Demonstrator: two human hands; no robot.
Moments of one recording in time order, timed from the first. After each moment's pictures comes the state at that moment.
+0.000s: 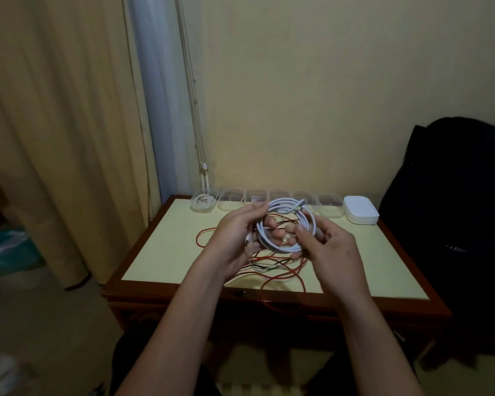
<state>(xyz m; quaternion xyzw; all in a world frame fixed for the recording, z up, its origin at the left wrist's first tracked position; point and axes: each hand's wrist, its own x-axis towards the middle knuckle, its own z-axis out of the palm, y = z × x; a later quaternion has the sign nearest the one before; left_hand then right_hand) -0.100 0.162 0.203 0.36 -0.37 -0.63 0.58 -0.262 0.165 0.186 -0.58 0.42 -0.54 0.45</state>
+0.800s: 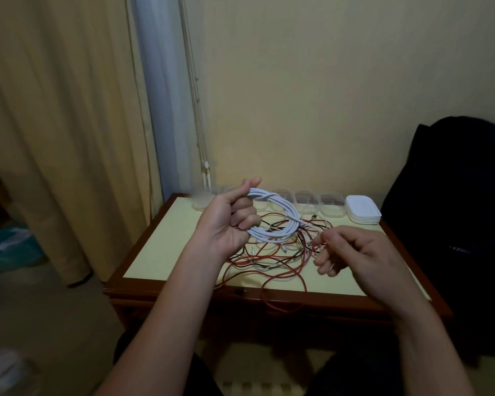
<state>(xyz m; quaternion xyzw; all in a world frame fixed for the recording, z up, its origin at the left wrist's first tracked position) -0.088 0.154 0.225 0.27 -0.19 -0.69 0.65 -0.320 0.158 0.190 -0.71 0.37 -0.44 0.40</state>
